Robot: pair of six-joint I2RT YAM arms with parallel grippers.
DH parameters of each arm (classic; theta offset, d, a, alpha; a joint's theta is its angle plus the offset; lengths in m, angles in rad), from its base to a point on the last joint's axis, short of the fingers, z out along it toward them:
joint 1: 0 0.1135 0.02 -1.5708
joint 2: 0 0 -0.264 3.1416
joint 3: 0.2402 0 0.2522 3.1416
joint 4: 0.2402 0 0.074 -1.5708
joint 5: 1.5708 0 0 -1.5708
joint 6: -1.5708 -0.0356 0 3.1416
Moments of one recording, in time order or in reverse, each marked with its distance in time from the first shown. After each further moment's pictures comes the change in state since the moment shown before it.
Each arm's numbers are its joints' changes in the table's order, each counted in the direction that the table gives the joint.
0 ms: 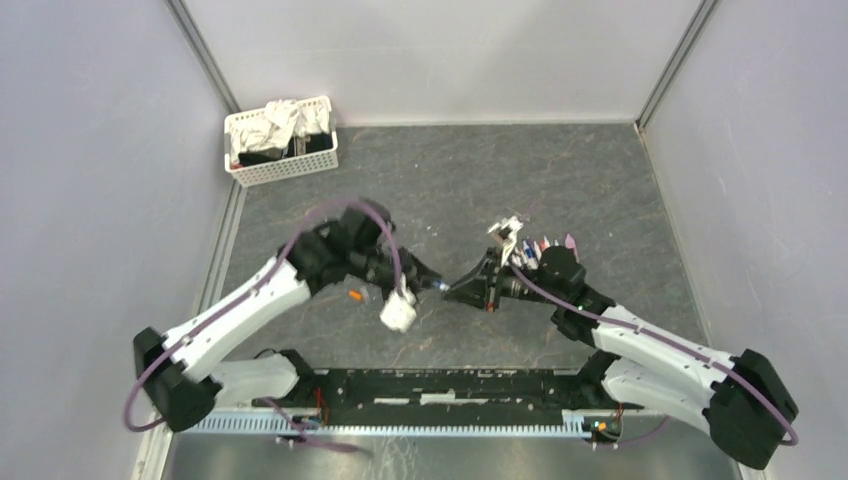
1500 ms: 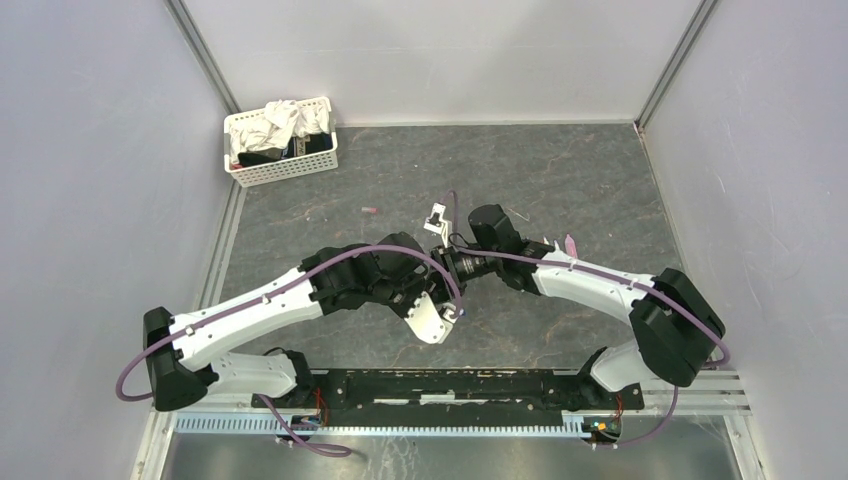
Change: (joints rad) left arm -0.418 0.017 0.041 0.072 -0.880 0.321; right arm 0.009 0.465 0.412 0.418 -0.338 0.021
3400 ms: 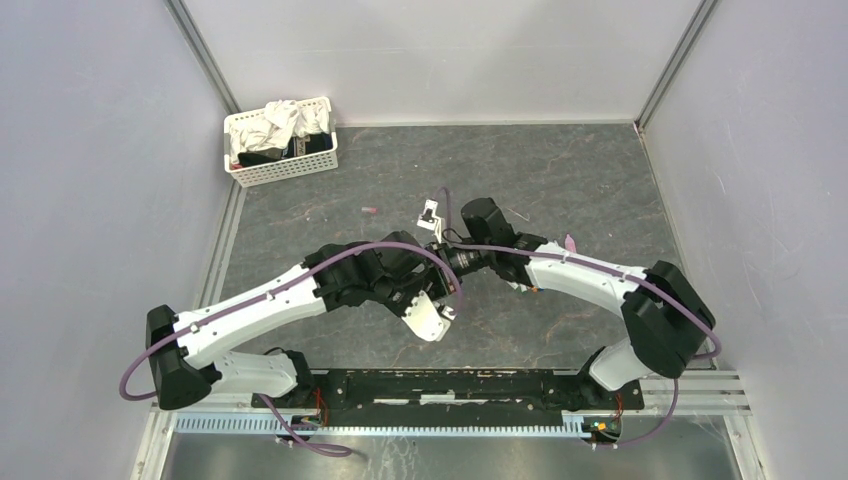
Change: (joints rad) left arm 0.012 0.021 0.007 0.050 0.003 0.016; right arm 0.002 0.039 0.078 0.064 -0.022 0.013
